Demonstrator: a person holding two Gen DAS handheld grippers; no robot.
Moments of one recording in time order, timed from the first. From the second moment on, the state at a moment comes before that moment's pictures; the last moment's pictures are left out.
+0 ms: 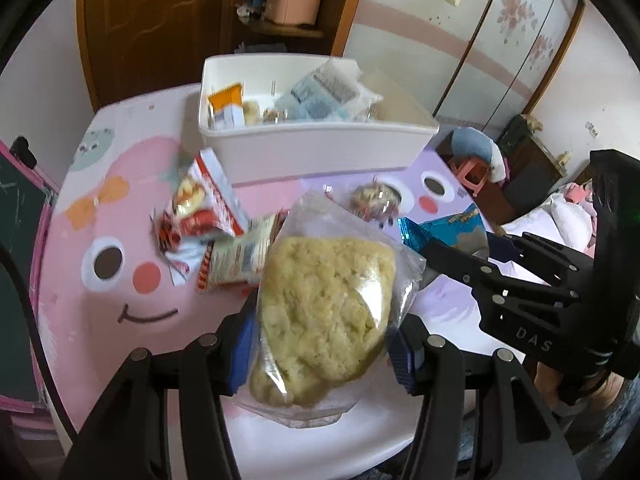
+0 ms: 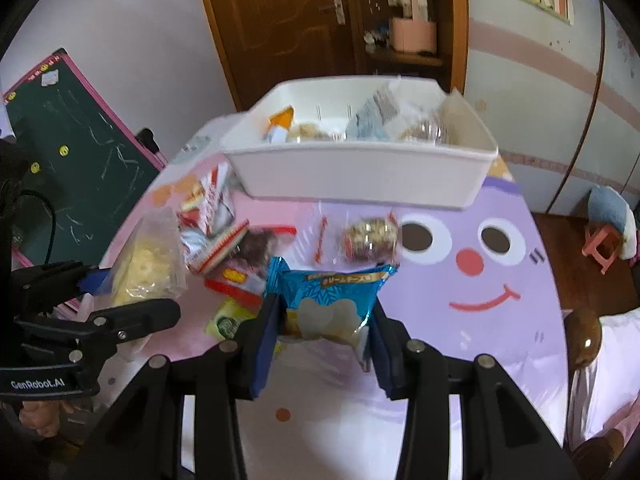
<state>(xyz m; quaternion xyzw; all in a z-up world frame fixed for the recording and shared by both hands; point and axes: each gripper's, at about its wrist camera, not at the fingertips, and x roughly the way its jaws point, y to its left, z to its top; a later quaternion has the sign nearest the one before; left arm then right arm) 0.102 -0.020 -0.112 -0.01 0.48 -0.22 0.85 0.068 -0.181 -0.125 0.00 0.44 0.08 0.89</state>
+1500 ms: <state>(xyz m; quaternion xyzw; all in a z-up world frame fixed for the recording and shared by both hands) 0.380 -0.108 -0.005 0.10 0.39 -0.09 0.91 0.304 -0.204 0.010 -0.05 0.37 0.02 0.93</state>
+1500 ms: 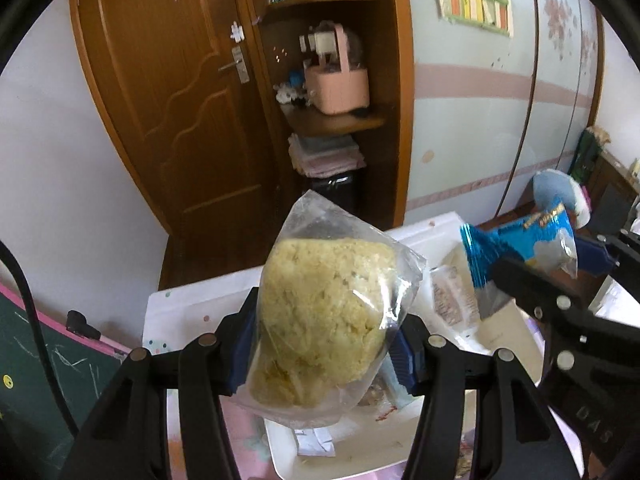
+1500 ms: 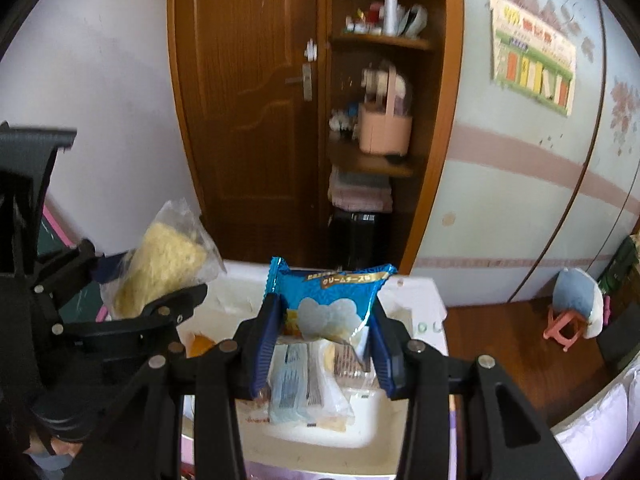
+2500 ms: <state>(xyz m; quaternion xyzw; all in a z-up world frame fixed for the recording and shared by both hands) 0.312 -0.050 -0.013 0.10 0.34 -0.07 0.93 0.273 -0.204 -0.014 -0.03 0.41 0.03 0.91</state>
